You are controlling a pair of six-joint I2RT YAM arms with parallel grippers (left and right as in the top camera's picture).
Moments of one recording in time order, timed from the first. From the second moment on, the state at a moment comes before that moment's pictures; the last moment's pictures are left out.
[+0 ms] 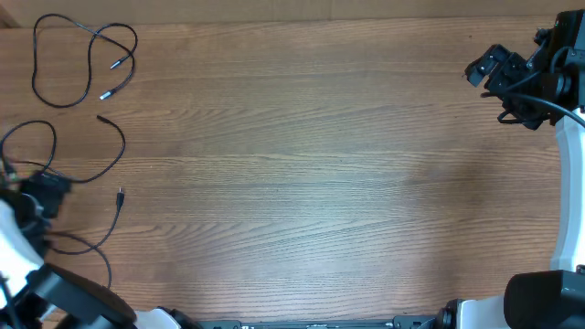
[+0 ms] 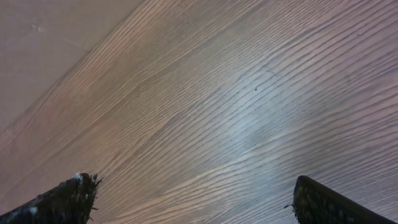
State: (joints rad) left arm 0.86 1.61 1.33 -1.11 0.12 -0.44; right arm -0.21 1.61 1.71 -1.09 -0.18 0.44
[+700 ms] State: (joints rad) left arm 0.80 1.58 0.75 -0.59 -0.11 -0.58; right arm -0.21 1.61 1.71 -1.09 -0.18 0.44
